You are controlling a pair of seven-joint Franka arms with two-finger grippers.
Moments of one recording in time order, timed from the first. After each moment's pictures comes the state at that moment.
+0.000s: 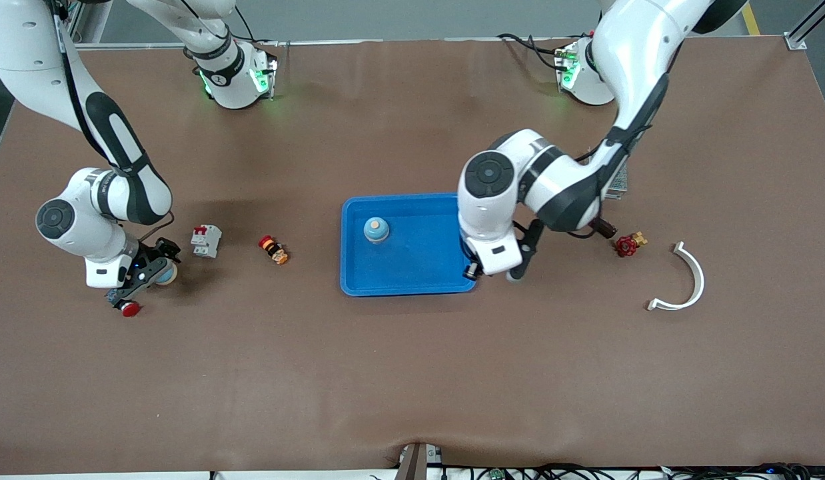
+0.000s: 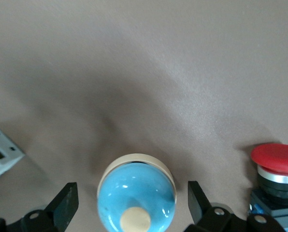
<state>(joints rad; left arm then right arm) -0.21 0.61 -0.49 -1.49 0.44 2.02 -1.90 -0.18 0.48 -0.01 -2.10 -0.03 2.59 -0.92</state>
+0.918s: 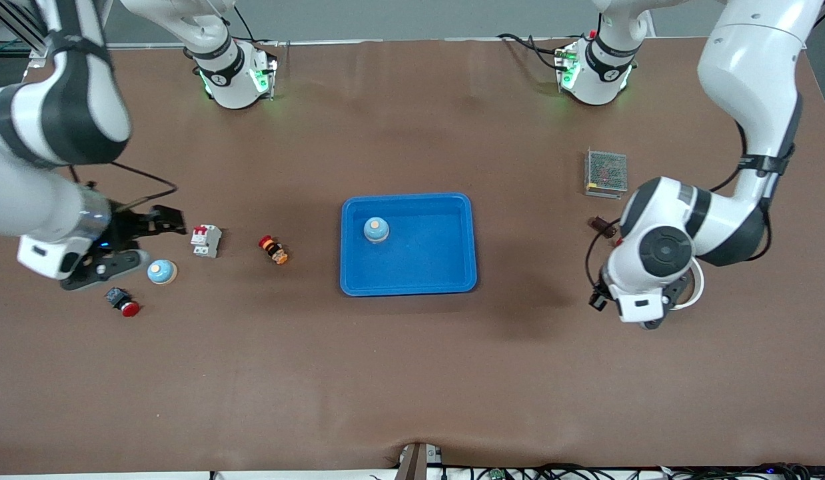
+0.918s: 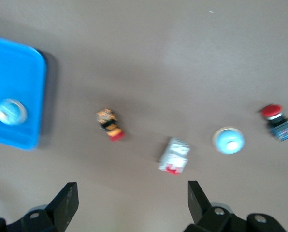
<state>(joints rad) 0.20 0.59 -0.49 -1.63 0.43 1.98 -1.31 0.12 0.26 0.04 -1.54 0.06 1.64 -0.12</state>
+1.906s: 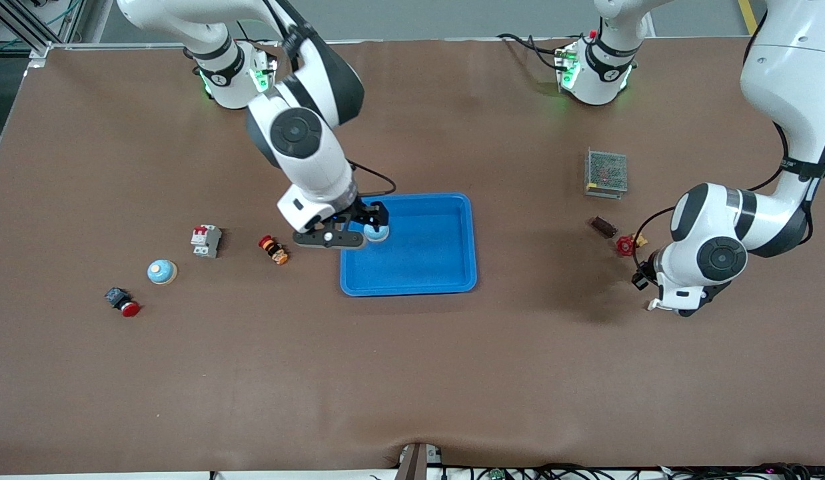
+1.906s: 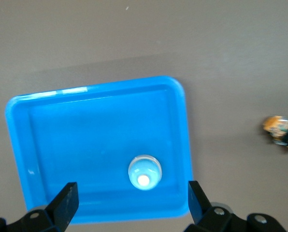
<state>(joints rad) 0.41 0.60 -0.48 -1.83 0.52 2.08 -1.01 0.61 0.42 0.04 -1.68 0.06 2.14 0.69</state>
